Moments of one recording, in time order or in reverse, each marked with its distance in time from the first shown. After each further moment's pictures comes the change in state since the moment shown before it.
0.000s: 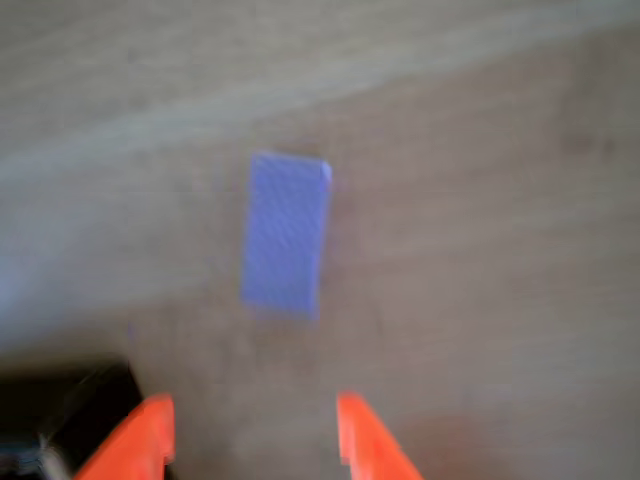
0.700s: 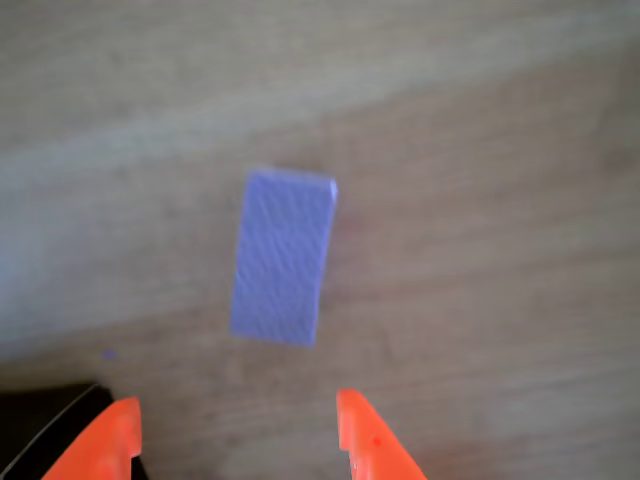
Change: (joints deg) arm 0.0 -1.1 5.5 -7.5 0.5
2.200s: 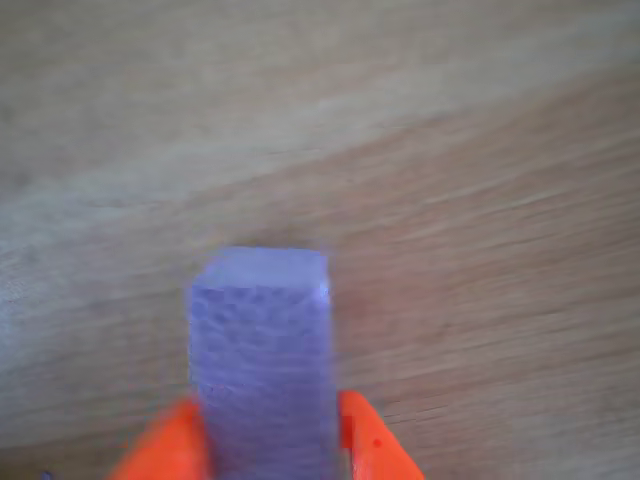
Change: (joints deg) arm 2.5 -9.9 5.4 -15.3 -1.2
